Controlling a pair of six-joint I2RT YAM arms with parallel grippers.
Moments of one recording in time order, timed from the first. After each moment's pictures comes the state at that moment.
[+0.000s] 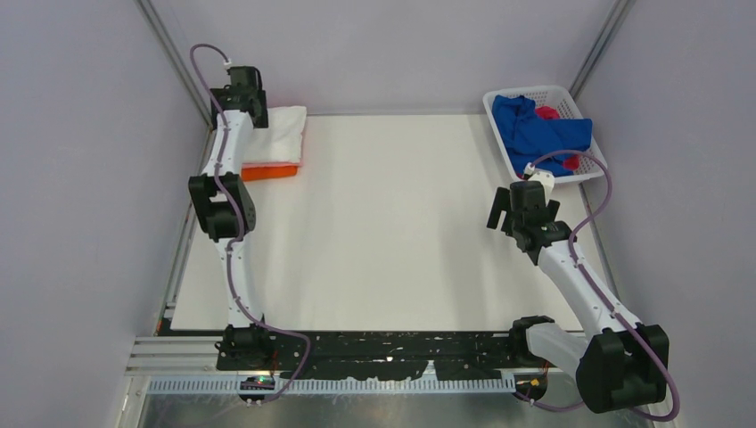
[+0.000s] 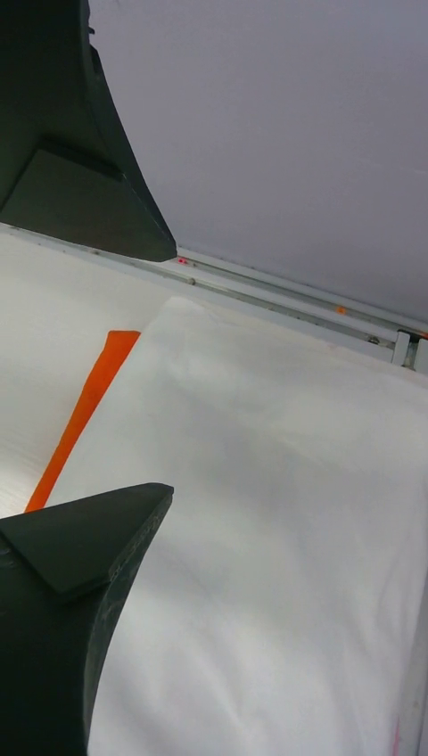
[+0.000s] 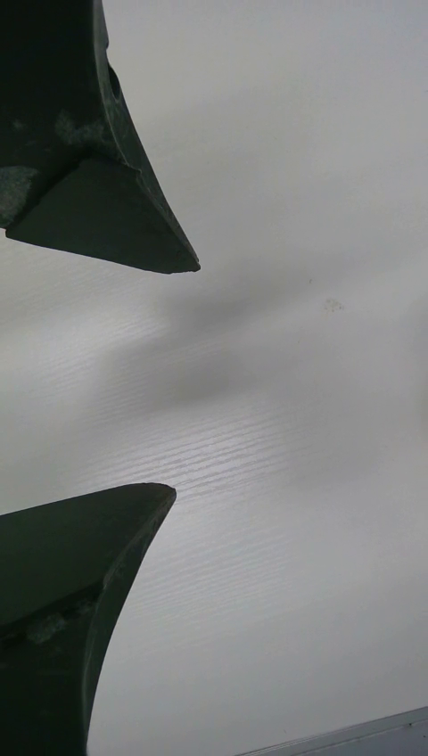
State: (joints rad) left arm 0.04 2.35 2.32 -0.68 -0.49 0.07; right arm 0.14 1.05 0.72 -0.45 0.37 0.34
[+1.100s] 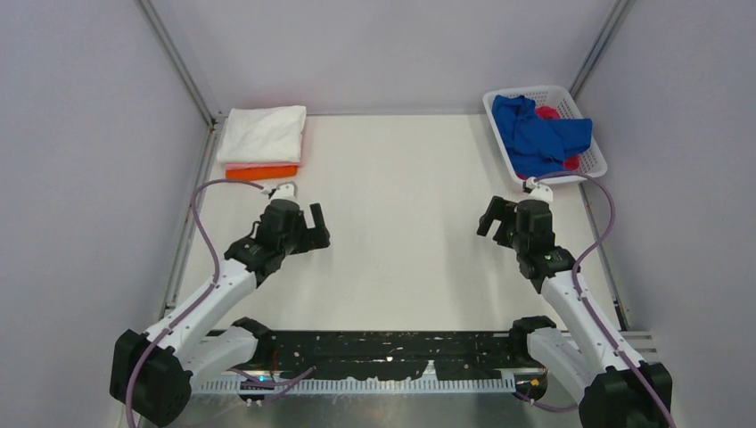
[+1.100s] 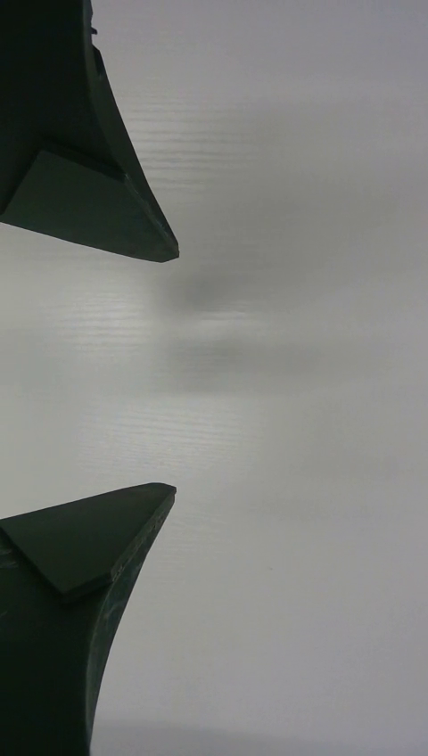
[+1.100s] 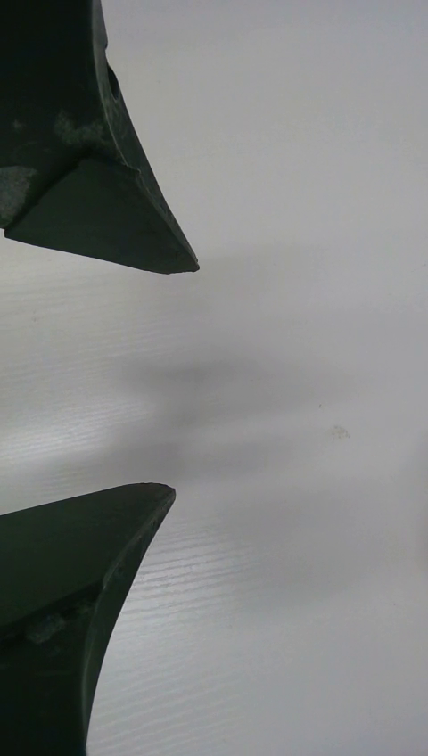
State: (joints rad) left arm -0.45 1.01 0.68 -0.40 -0.18 -0.51; right arm 0.14 0.85 0.54 -0.28 0.14 0.40
